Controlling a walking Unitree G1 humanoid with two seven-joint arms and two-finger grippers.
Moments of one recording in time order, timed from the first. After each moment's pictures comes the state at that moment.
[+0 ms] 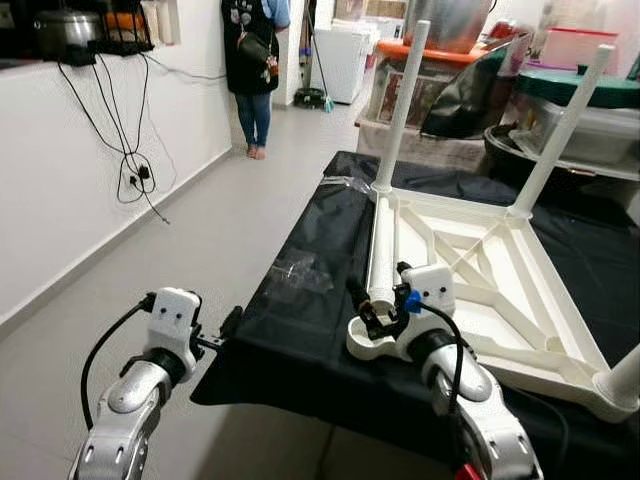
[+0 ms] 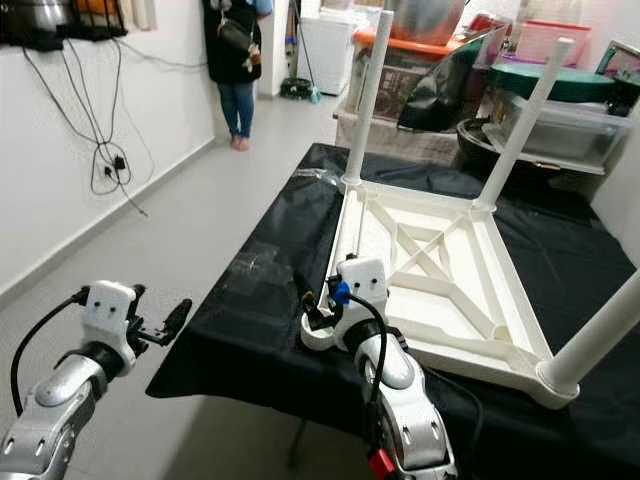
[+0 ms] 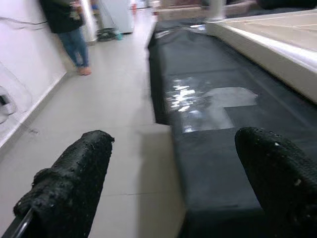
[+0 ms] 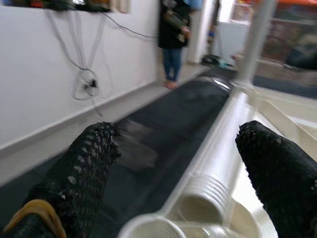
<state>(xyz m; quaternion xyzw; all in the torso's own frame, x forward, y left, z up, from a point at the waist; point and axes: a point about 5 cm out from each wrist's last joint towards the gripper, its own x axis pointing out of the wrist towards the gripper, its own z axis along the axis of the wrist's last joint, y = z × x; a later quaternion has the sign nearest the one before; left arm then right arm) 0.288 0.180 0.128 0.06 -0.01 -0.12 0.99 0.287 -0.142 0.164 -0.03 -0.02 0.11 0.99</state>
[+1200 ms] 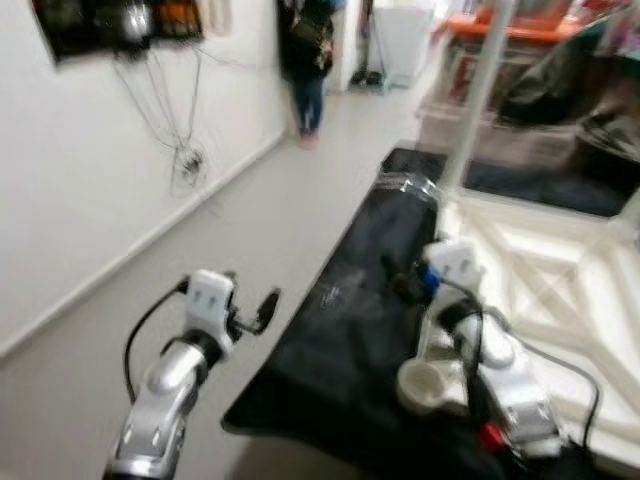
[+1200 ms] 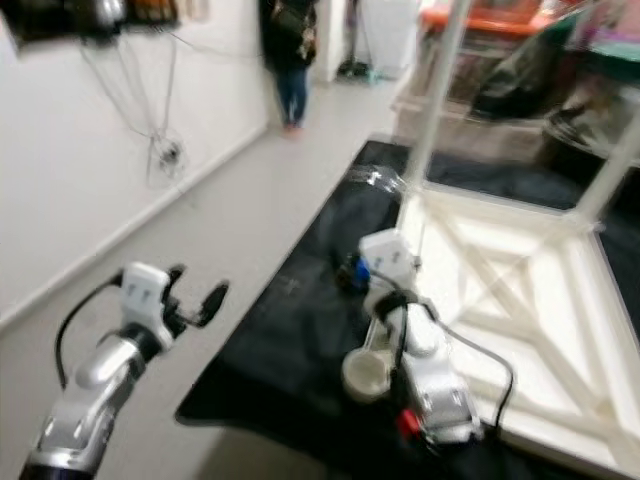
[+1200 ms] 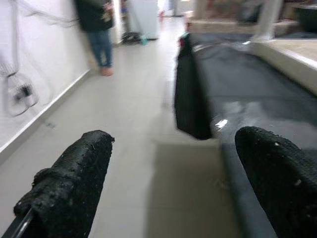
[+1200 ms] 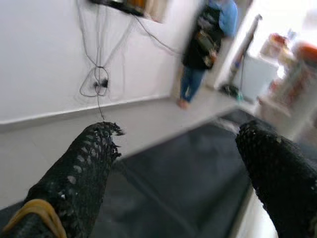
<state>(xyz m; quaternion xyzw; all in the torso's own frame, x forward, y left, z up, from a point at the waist) 0.289 0.155 0.132 0.03 -0.03 -0.16 0.99 0.305 -0.169 0.182 -0.16 -0.07 0.09 0.98</state>
